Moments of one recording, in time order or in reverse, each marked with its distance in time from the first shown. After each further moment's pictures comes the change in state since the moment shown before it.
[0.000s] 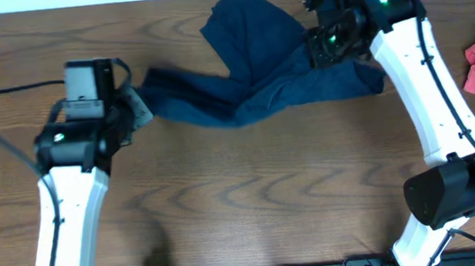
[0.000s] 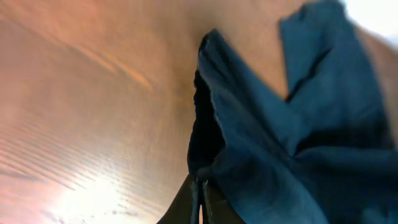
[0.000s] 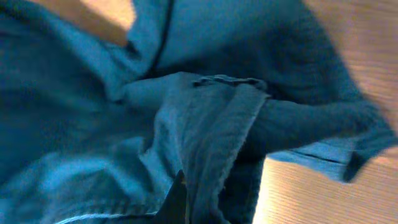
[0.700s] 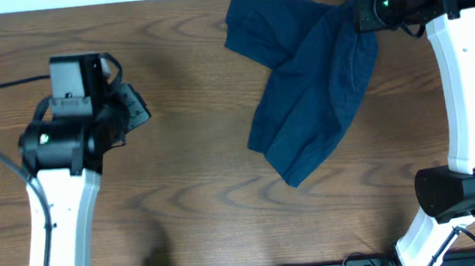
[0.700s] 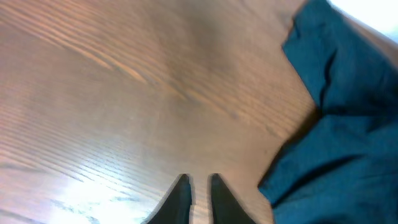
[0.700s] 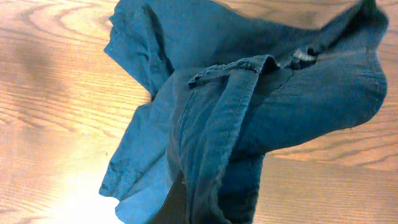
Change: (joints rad) left arm 0.000 0.031 0.098 -0.117 0.067 0.057; right arm -0.135 0.005 0.303 -0.141 0.053 -0.001
